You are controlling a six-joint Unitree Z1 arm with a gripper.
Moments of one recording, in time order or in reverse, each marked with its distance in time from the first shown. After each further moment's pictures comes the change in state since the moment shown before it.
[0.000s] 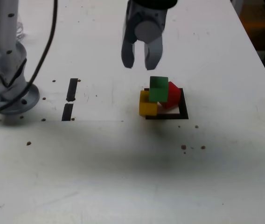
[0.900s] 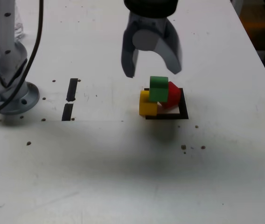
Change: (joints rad) arm -0.041 -0.025 0.088 -0.129 -0.034 0.088
